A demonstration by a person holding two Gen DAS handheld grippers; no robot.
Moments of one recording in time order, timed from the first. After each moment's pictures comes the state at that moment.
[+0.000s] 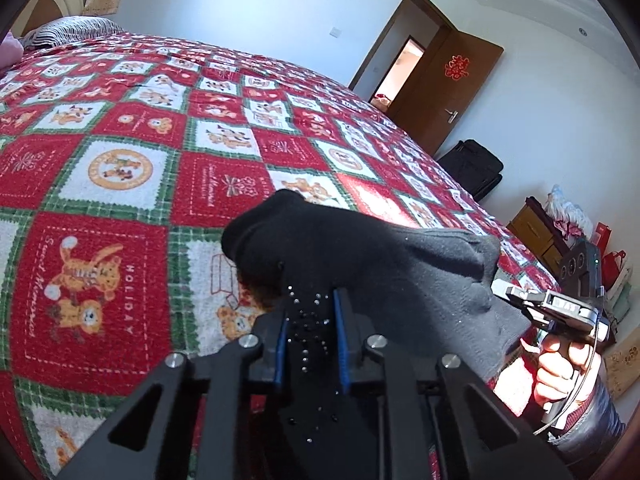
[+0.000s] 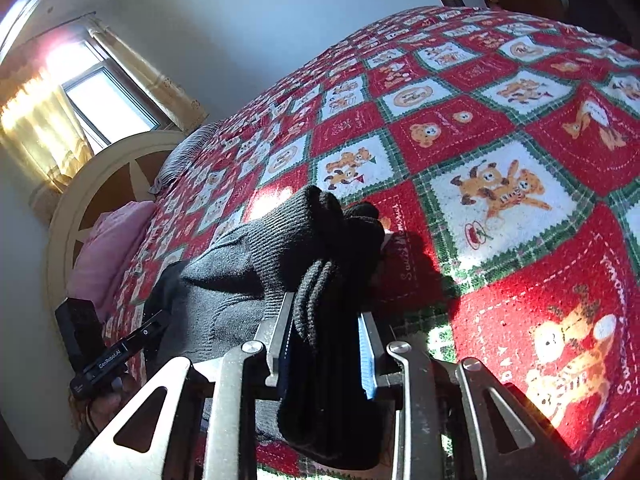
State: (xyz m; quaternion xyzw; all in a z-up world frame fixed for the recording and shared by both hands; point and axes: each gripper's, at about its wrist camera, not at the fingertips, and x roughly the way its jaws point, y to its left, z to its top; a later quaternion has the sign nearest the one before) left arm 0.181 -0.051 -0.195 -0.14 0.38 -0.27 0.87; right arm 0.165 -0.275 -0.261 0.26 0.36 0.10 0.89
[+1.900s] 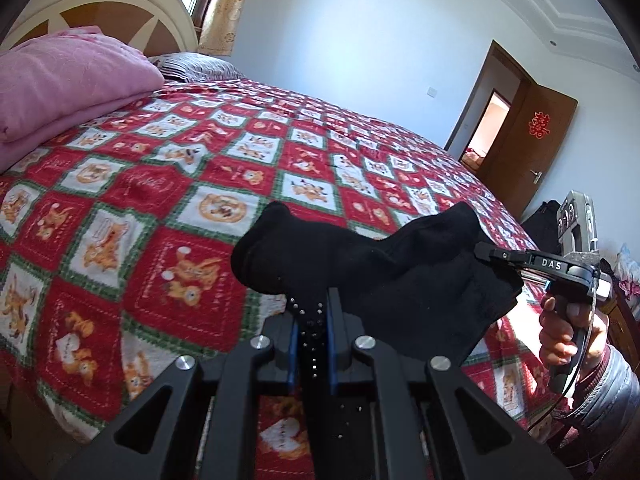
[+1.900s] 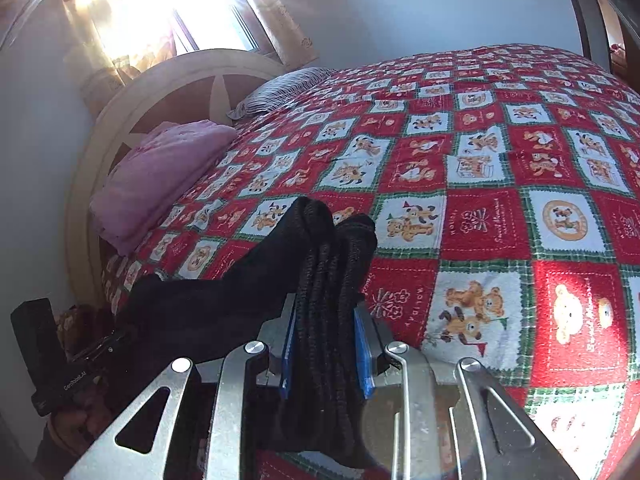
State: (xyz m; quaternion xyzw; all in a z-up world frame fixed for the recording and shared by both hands) left arm 0.150 0.134 -0.158 -0.15 0.33 -0.08 0.93; right arm 0.312 -0.026 -0.214 0.13 0.38 0.26 0.88
